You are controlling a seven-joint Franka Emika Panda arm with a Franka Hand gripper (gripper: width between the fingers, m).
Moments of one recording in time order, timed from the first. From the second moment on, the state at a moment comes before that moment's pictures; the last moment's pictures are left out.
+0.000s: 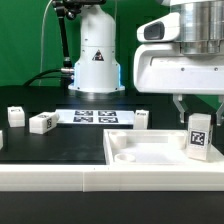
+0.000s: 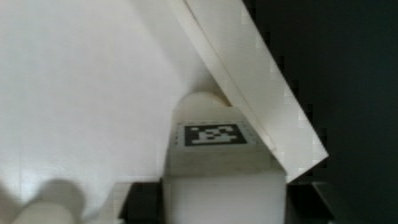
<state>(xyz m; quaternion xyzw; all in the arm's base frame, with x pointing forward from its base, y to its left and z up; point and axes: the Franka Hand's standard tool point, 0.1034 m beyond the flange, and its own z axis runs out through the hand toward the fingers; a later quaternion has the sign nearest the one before) 0.620 0.121 0.084 -0.93 0.38 0.00 0.05</state>
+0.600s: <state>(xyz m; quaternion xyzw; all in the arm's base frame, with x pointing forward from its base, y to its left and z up) 0.622 0.119 0.084 -0.89 0.45 0.00 0.05</state>
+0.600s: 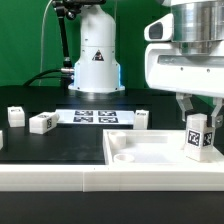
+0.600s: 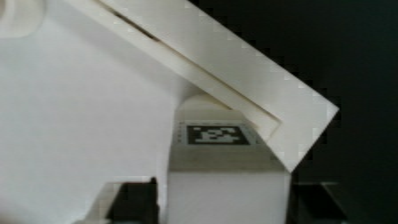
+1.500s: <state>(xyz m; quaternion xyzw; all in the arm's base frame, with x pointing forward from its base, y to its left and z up) 0.618 0.119 0.083 -1.00 -0.04 0.01 0.00</state>
